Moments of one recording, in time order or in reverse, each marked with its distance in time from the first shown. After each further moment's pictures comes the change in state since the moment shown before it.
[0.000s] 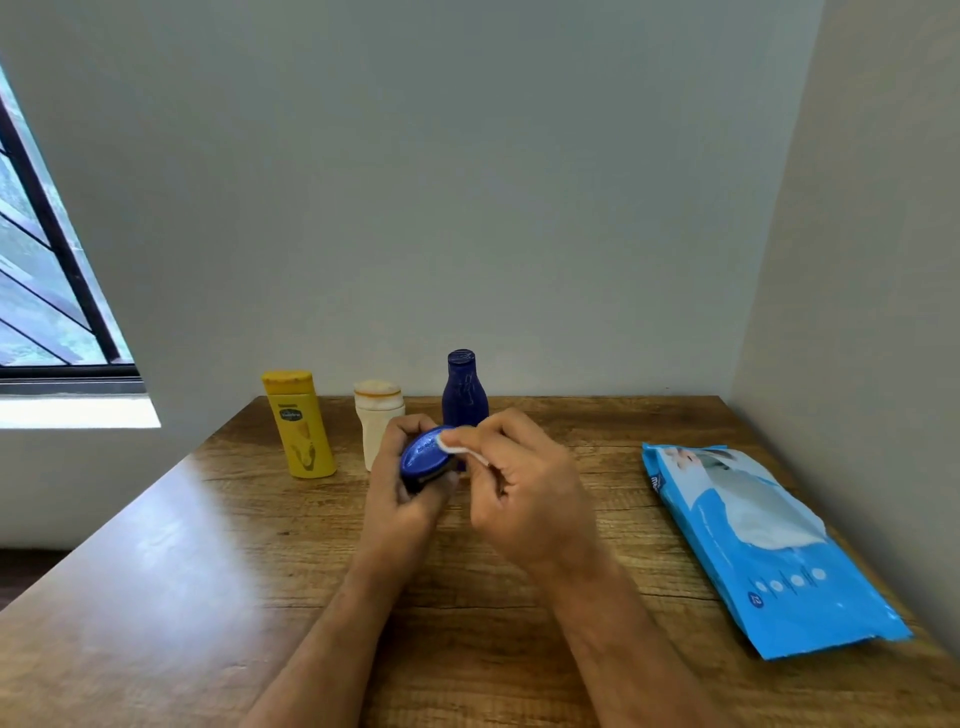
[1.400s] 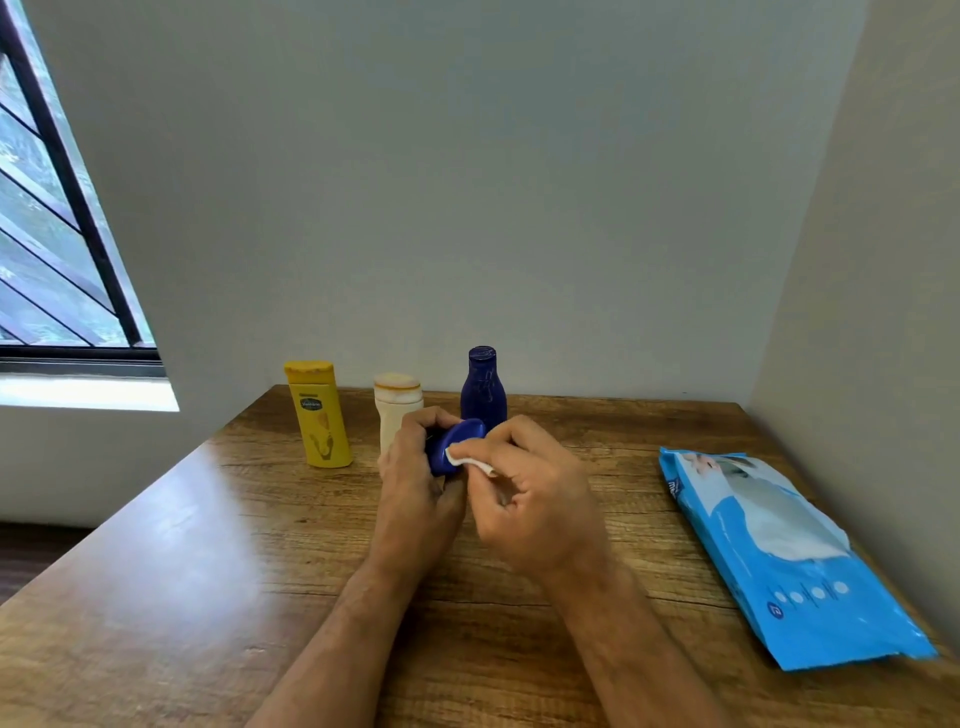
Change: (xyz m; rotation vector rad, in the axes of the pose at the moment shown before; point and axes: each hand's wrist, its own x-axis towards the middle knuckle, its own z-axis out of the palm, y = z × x) left_hand 0.002 -0.009 -0.005 0.435 0.088 0.057; right_hand -0.004 -0.005 0.007 0.012 -0.050 0.025
